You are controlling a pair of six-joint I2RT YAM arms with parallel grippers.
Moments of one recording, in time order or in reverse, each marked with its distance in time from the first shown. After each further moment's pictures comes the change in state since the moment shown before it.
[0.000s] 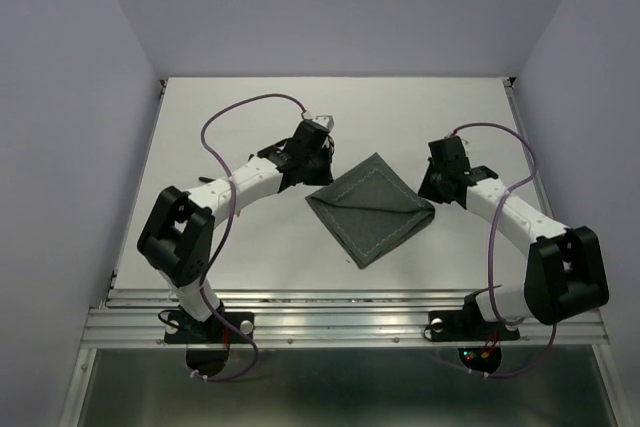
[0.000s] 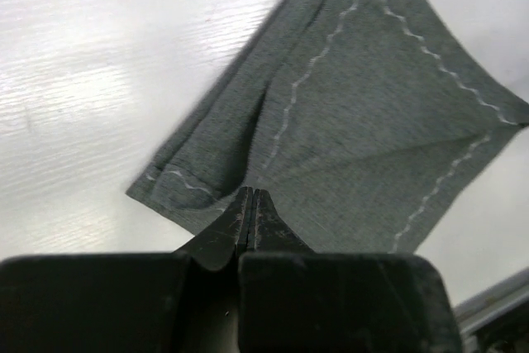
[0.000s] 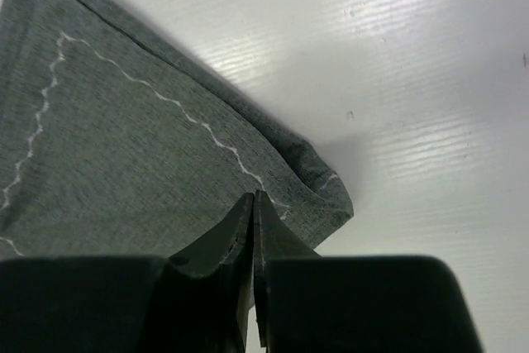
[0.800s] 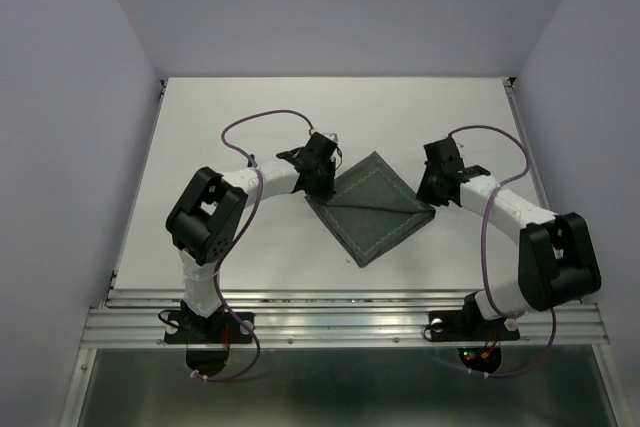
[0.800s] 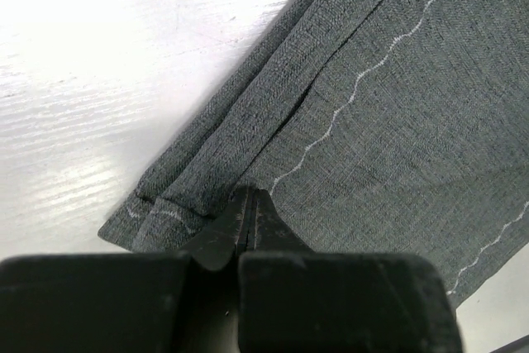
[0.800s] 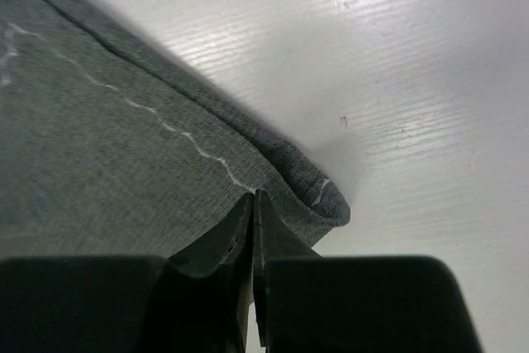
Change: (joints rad) left arm -0.010 0.192 0.010 0.043 0.015 -0.015; right arm 0.000 0.127 -0.023 0.029 0.007 -0.016
